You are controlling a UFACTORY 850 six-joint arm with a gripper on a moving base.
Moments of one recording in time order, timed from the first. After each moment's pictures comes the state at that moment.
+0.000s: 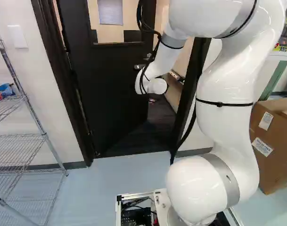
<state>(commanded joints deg) 5.7 -17.0 -44.7 -2.6 42.0 0.0</state>
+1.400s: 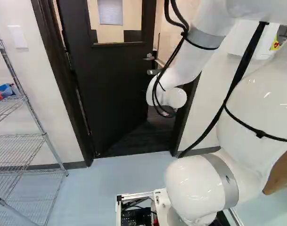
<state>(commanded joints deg) 1.2 2.4 -23.5 -0.1 42.0 0.0</state>
